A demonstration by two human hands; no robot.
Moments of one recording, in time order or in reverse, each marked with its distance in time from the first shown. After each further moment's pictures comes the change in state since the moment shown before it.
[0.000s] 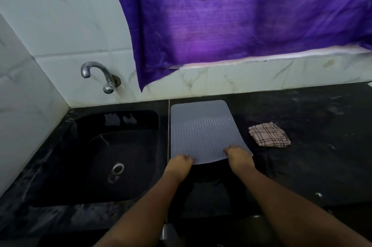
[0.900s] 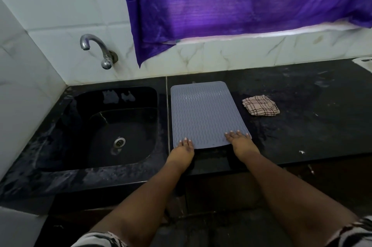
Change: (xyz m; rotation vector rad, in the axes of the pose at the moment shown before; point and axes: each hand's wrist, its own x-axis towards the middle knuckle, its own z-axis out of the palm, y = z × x) left_hand -0.072 0.011 0.049 0.180 -0.134 0.067; right_hand -0.057 0.019 0.045 -0.148 -0.202 -0.034
